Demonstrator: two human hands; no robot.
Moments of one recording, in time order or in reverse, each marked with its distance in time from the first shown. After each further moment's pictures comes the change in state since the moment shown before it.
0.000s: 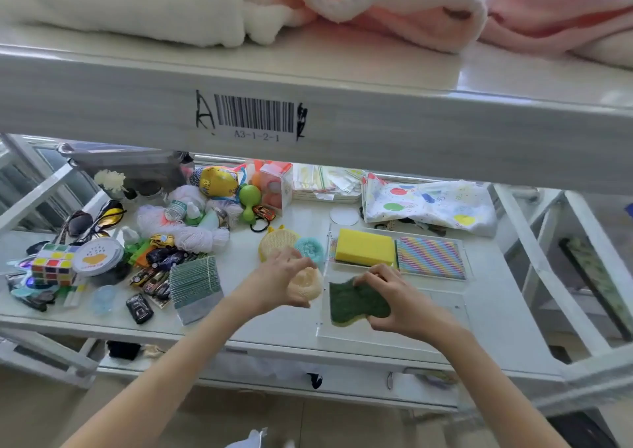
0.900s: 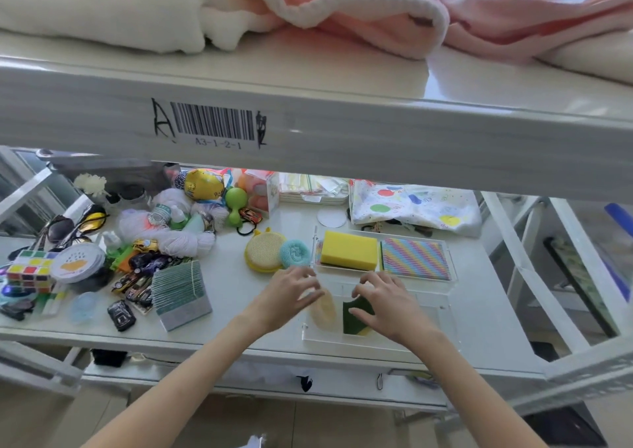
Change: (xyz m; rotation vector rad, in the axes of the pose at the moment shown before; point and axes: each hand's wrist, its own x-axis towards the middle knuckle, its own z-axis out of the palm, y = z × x) left_hand 0.025 0.010 0.049 0.029 0.108 0.175; right_hand 0.003 0.011 0.011 -0.264 0.013 0.105
